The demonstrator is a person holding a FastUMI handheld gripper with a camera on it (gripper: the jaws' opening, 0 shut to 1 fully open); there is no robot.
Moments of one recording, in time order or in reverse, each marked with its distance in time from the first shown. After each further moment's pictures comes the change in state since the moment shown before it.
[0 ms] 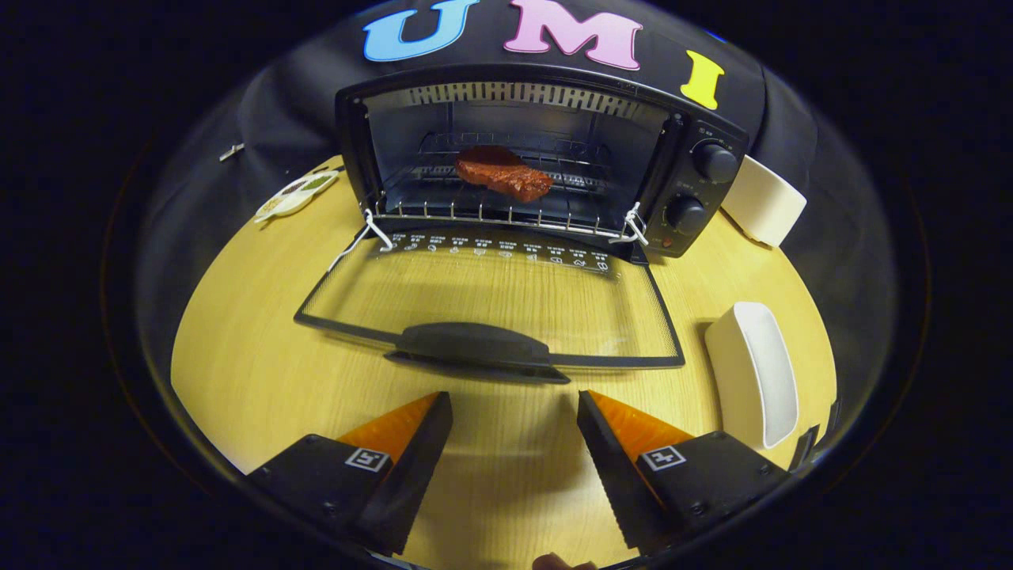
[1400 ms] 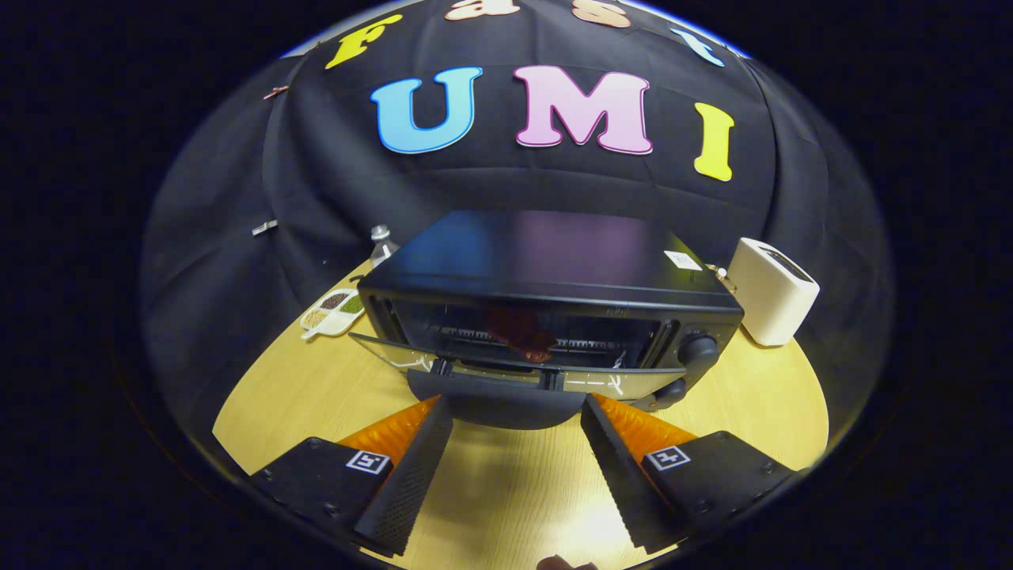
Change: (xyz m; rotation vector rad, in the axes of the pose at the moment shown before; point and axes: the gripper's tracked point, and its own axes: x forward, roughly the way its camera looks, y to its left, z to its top) arm -0.075 -0.005 0.131 0.008 -0.327 0.128
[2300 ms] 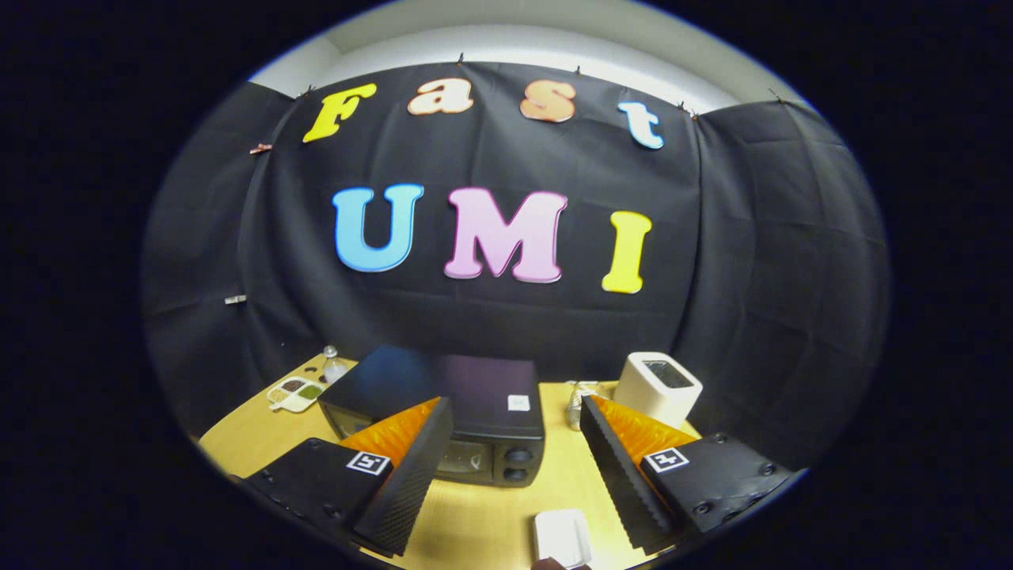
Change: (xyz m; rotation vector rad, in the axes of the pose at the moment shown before) arm -0.163 -0.136 0.143 -0.015 -0.422 -0.173
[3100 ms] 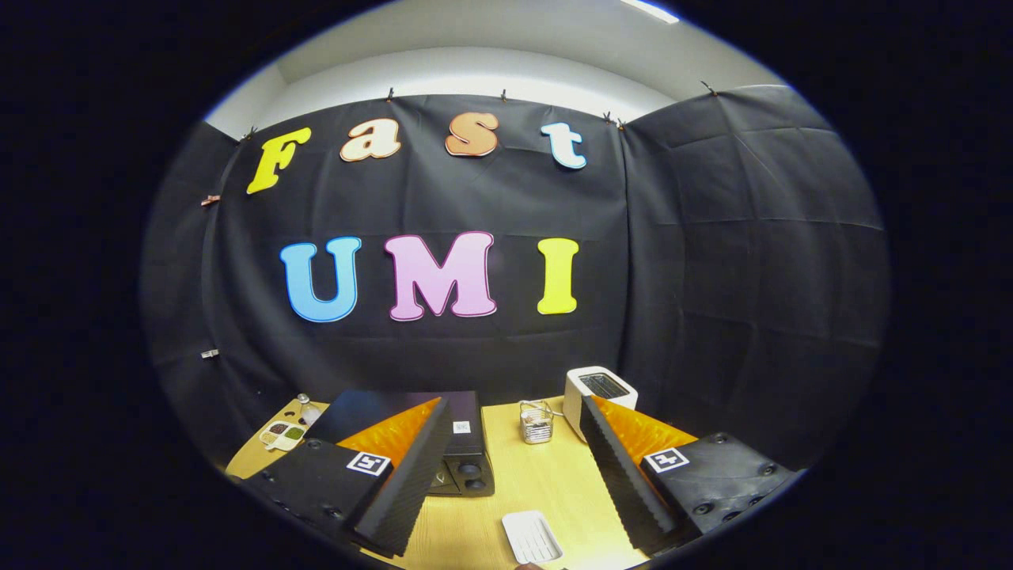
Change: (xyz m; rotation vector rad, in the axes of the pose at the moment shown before) arm -0.048 -0.068 0.040 0.099 -0.066 -0.156
